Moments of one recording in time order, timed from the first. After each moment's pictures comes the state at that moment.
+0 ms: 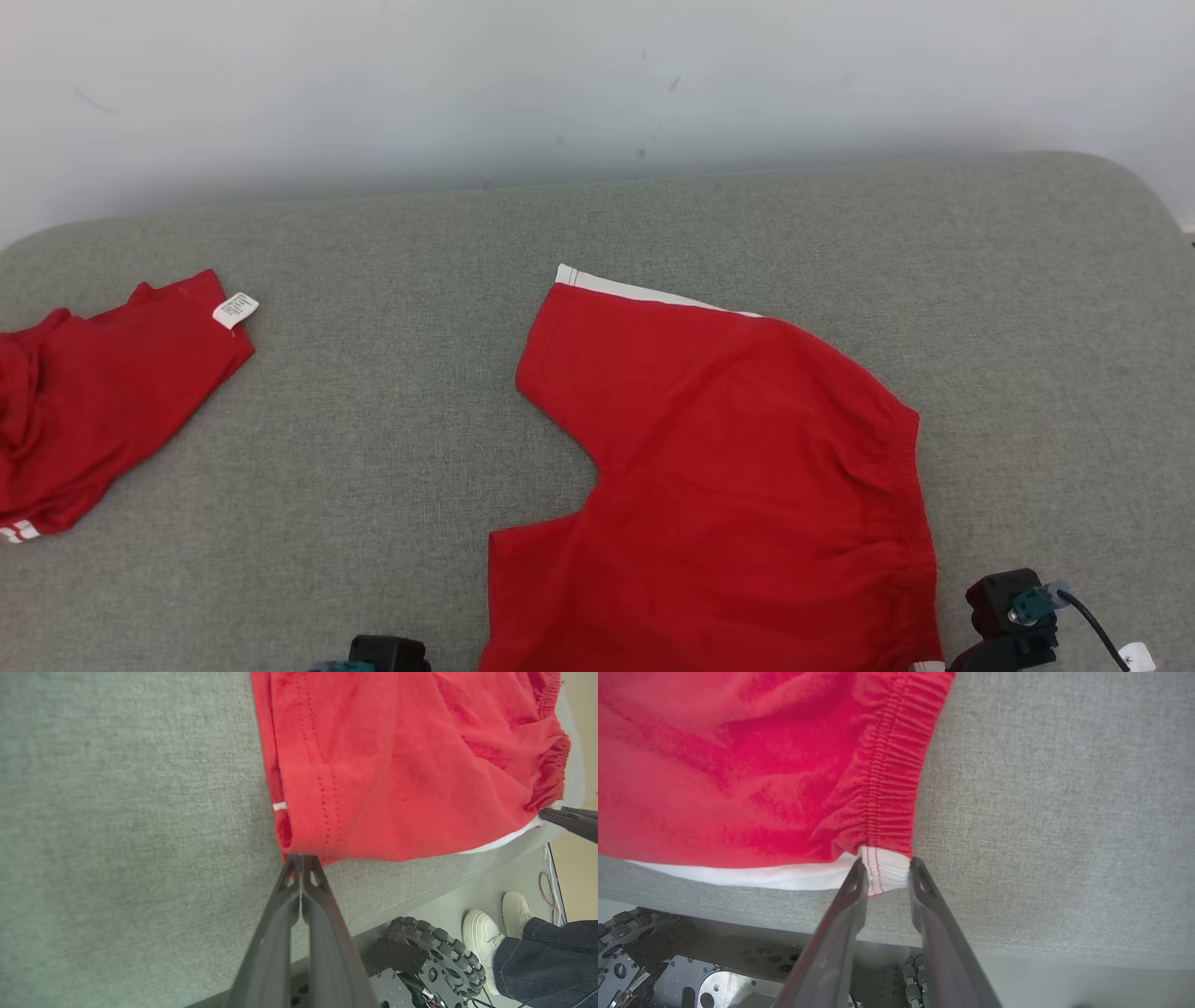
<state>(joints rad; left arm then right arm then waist) 0.05 0.11 -0.41 0.14 -0.45 -0.04 0.47 0.13 -0.32 0.20 -0.04 0.41 -0.10 0.71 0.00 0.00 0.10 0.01</state>
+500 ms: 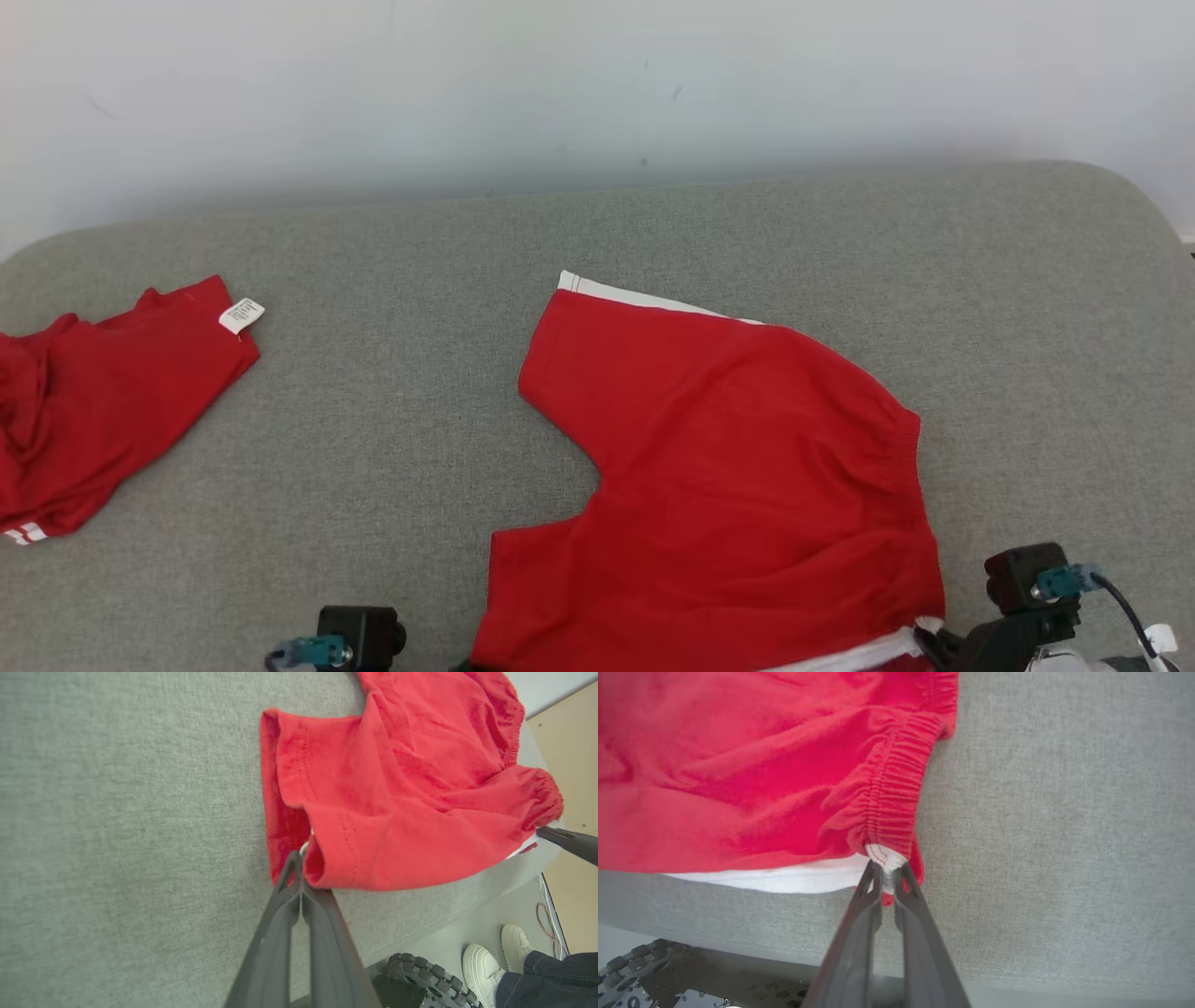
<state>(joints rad) 0.03 0.11 -0.37 0.10 -0.47 -0.03 0.43 0.13 -0.32 0.17 -0.09 0.43 -0.10 0.66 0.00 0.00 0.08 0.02</state>
